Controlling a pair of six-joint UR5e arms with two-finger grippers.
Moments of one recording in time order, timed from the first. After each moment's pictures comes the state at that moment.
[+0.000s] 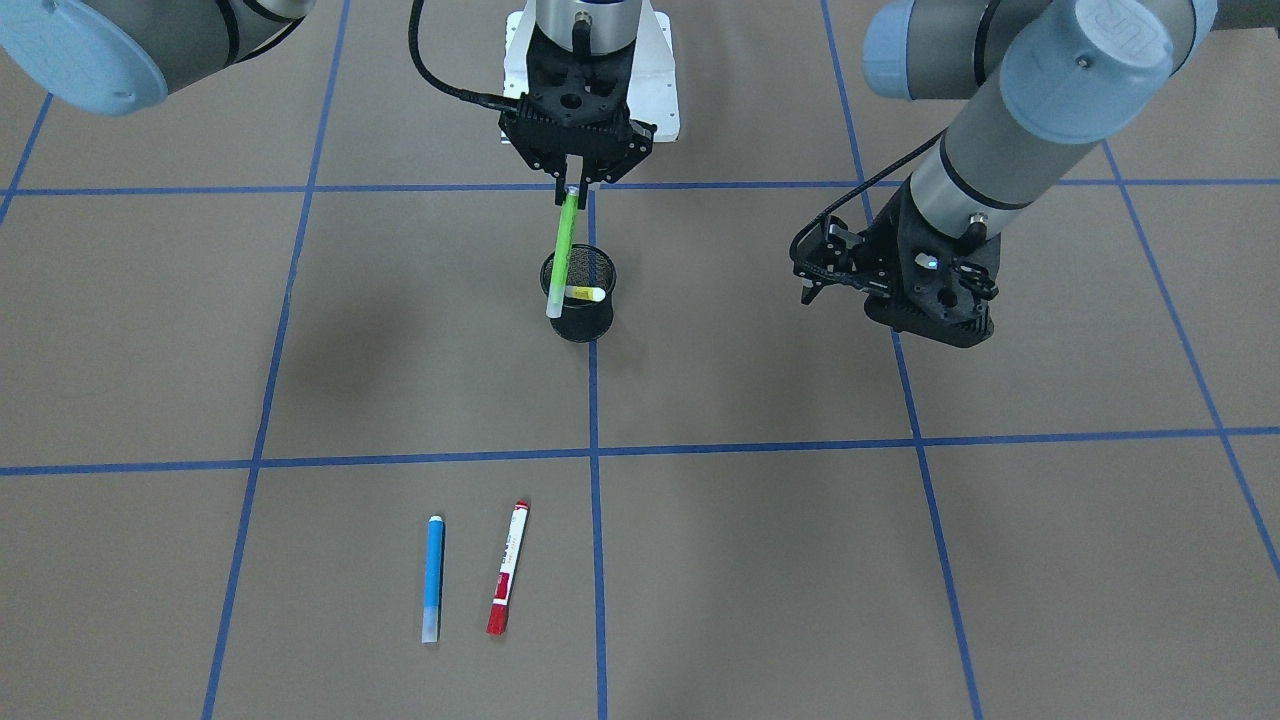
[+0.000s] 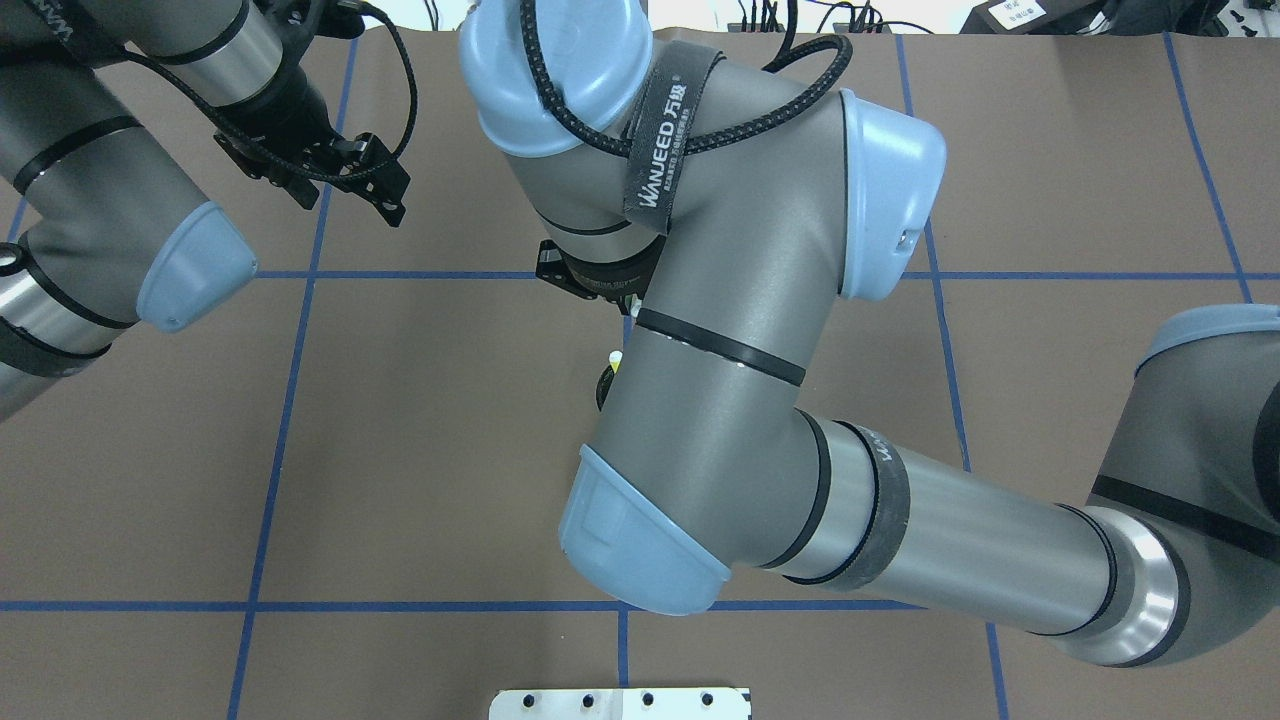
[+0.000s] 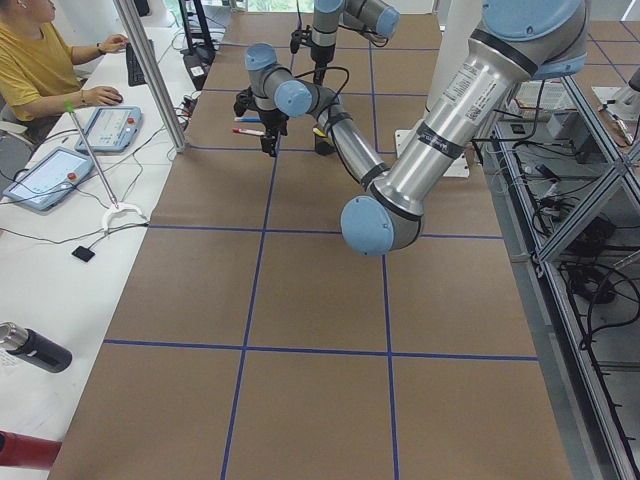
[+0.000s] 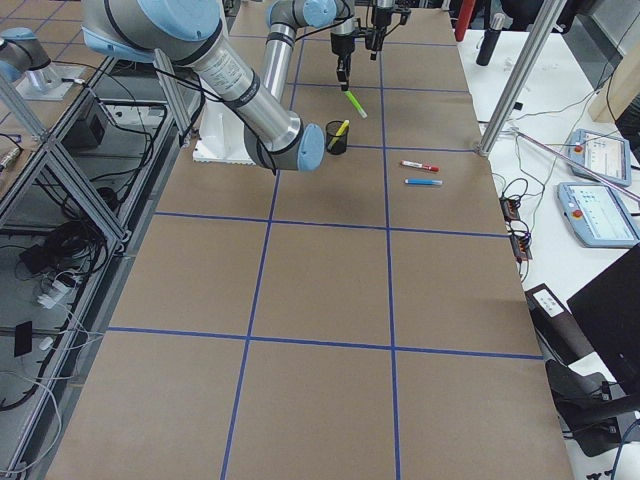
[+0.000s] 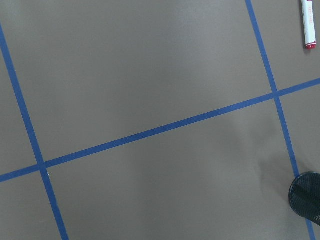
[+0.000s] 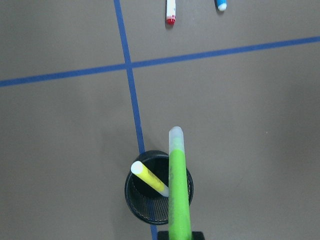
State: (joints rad) left arm -0.95 -2.20 -1.78 -1.39 -2.29 -0.58; right arm 0.55 -0.52 1.79 -2.19 1.75 1.27
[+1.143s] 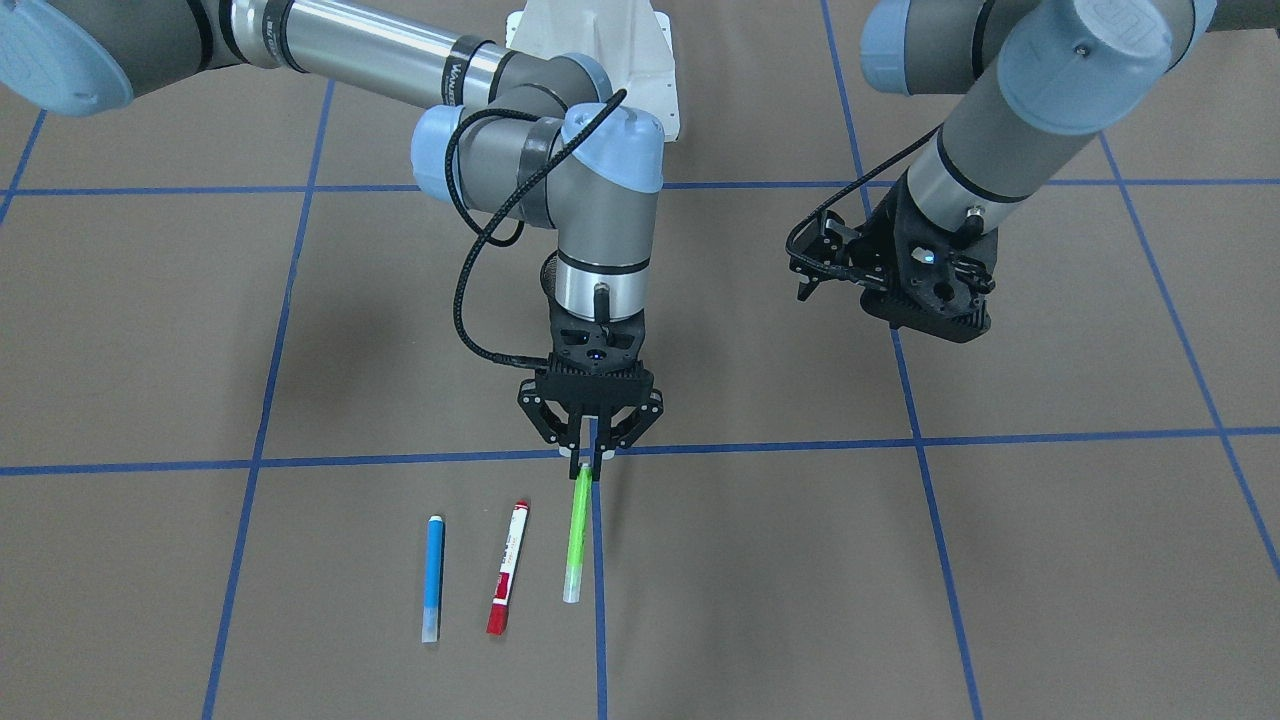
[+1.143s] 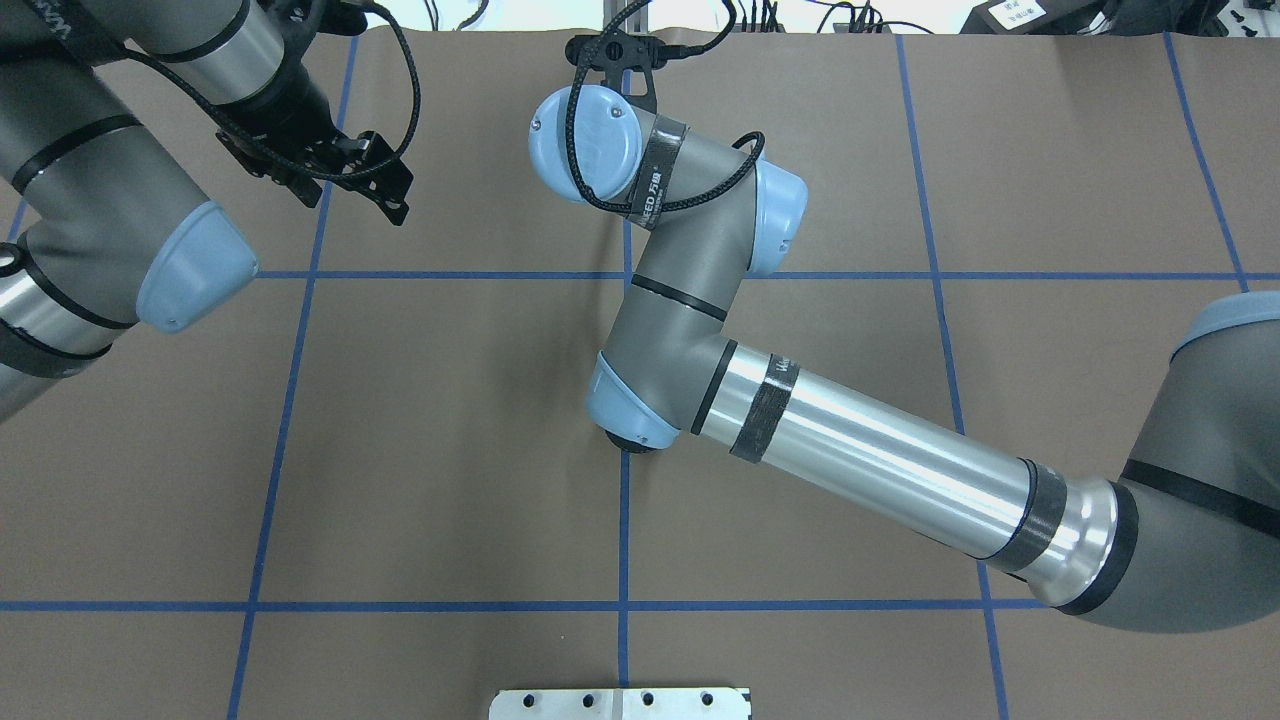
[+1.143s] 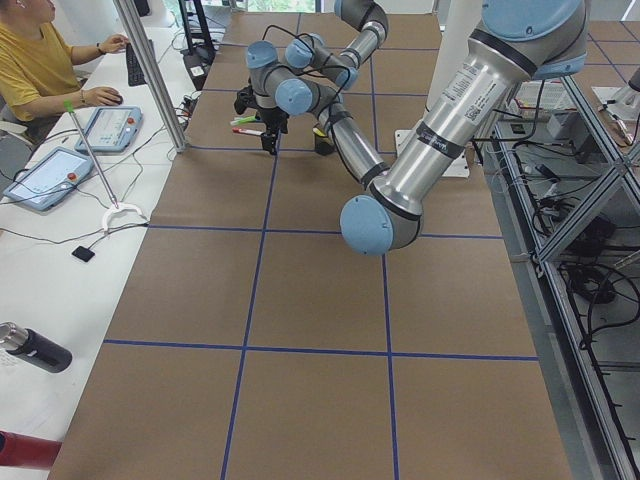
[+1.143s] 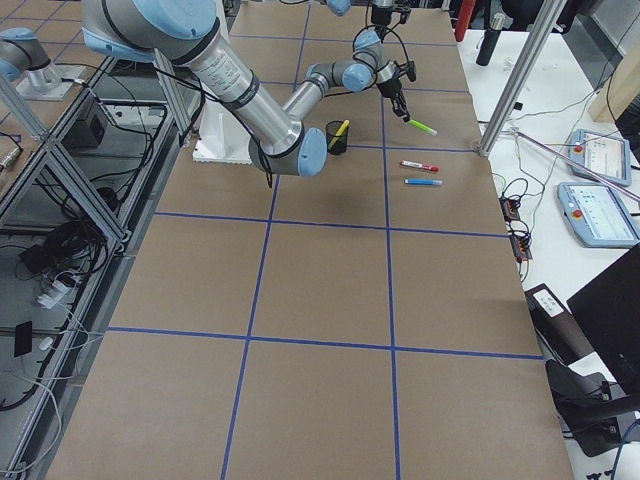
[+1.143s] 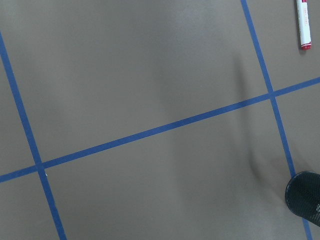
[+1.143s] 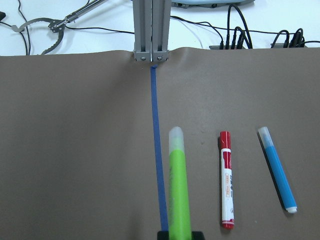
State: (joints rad) left arm -0.95 -2.20 -1.79 -1.38 -2.29 -0.58; right arm 0.59 -0.55 1.21 -1.39 1.35 1.21
